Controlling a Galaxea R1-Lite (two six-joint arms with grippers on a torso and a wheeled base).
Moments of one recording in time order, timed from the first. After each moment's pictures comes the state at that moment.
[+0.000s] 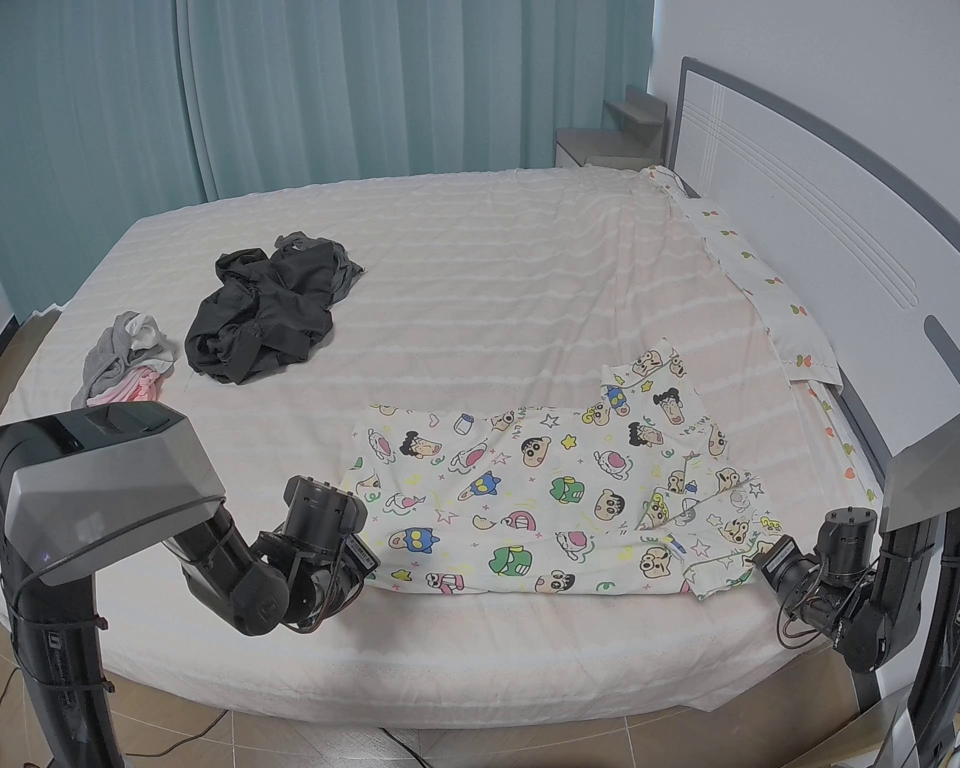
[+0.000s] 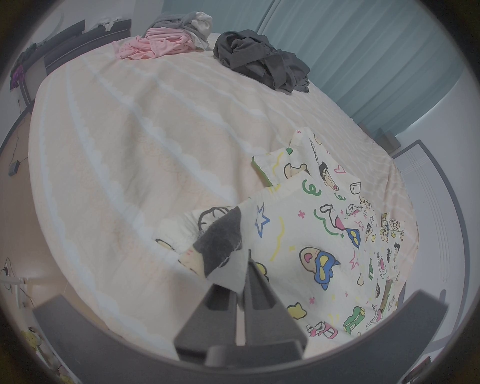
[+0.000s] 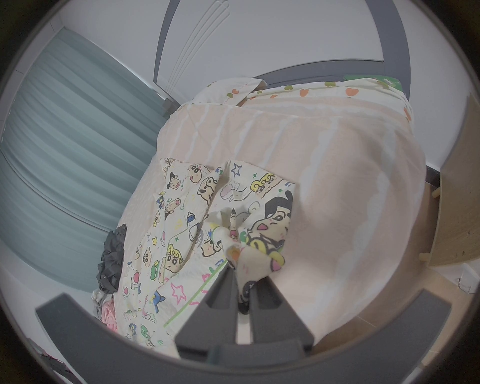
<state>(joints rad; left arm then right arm) -0.42 2.21 -0.74 -0.63 0.28 -1.05 0.11 2.24 -0.14 -1.55 -0.11 0.93</state>
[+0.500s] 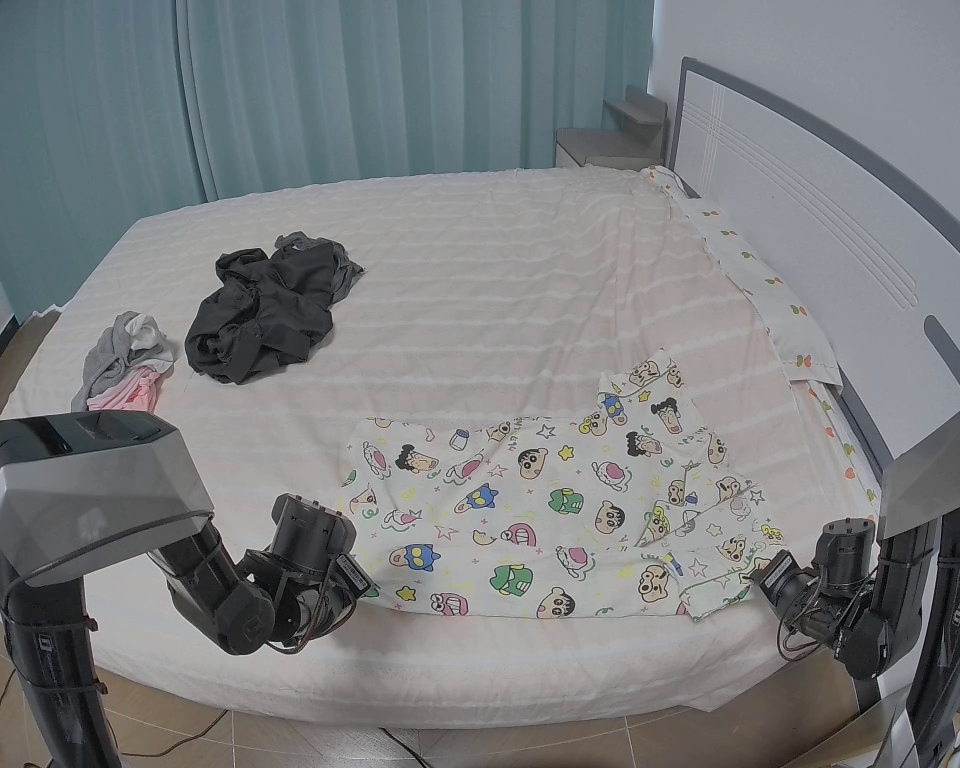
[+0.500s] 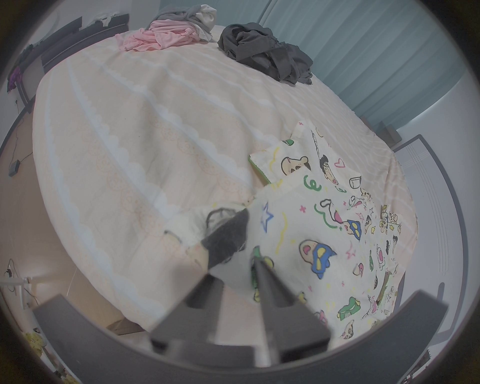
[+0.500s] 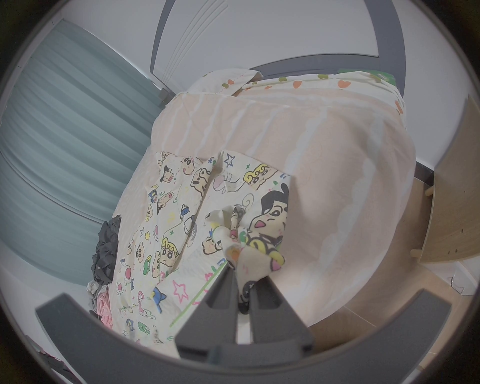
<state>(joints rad) -0.43 2.18 -0.66 -0.66 0.24 -1.06 0.11 2.26 -0.11 -1.55 -0.09 0.93</state>
